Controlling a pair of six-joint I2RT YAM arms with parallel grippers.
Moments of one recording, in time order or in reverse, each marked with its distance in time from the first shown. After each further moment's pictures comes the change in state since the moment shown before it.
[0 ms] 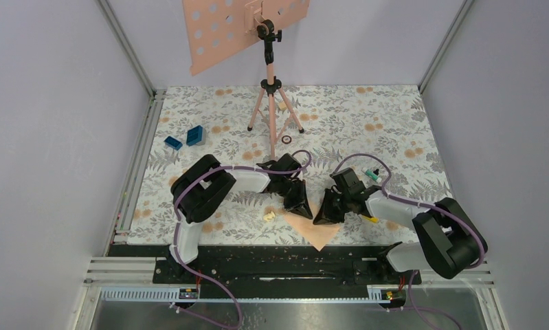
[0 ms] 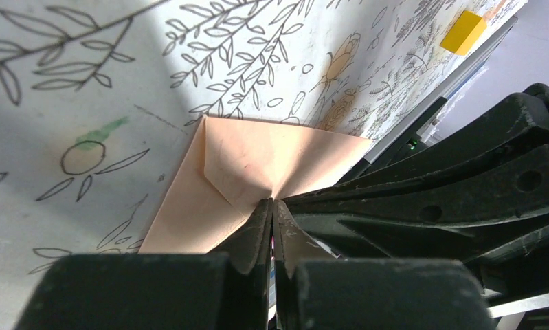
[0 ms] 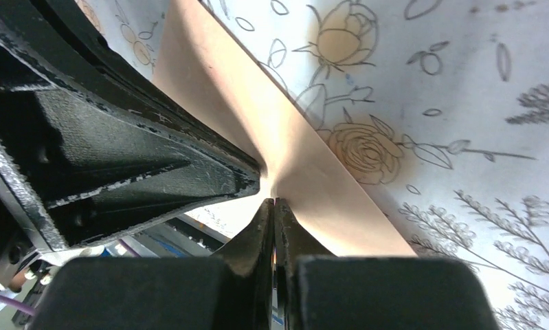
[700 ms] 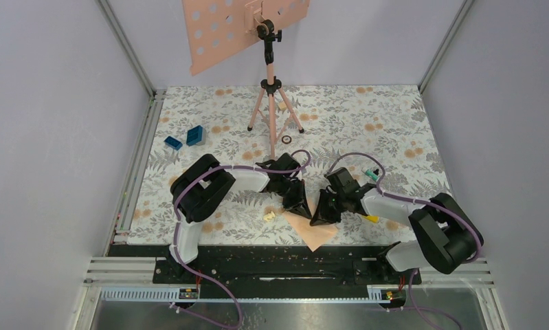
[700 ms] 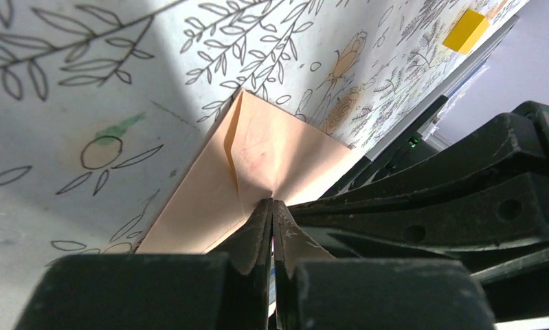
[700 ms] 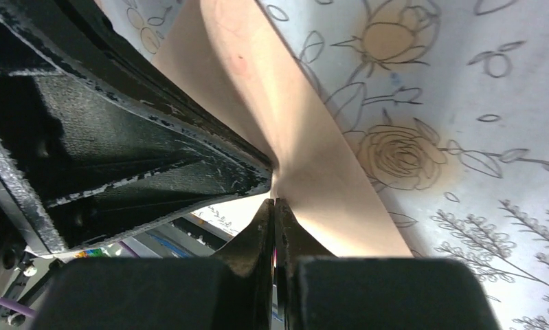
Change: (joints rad) left arm 0.009 0.000 0.000 -0.013 0.010 0.010; right arm 0.040 0.018 0.034 -0.038 0.016 -0.011
